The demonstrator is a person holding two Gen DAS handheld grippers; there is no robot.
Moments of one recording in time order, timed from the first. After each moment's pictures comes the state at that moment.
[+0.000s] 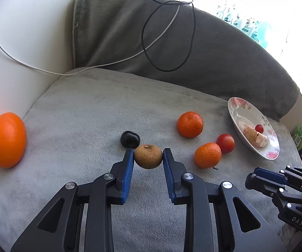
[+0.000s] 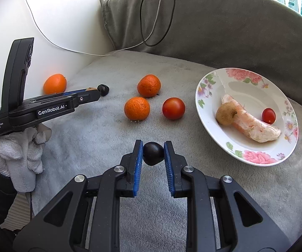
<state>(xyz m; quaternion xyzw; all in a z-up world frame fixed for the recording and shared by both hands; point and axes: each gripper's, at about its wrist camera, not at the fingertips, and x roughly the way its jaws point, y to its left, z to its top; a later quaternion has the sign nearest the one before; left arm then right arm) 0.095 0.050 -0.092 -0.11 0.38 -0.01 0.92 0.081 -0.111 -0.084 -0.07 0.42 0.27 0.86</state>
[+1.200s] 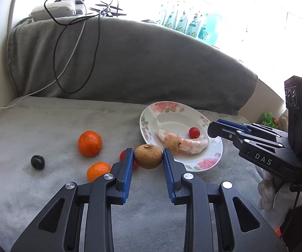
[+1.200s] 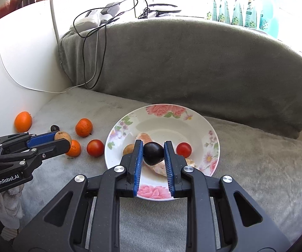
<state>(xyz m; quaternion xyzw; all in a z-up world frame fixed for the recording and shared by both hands) 0.112 -0.061 -0.054 -0.09 0.35 -0.14 0.92 0.137 -0.209 -0.037 -0.05 0.37 0.17 0.91</state>
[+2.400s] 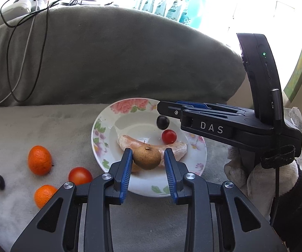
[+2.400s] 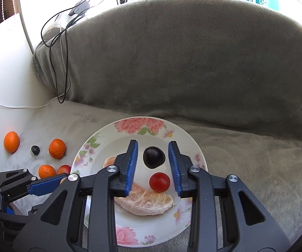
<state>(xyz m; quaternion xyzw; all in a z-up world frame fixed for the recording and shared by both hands) 0.153 -0.121 -0.062 -0.07 0.37 -0.19 0.91 0.207 -0.229 -0.056 0.00 0.39 0.17 0.90</state>
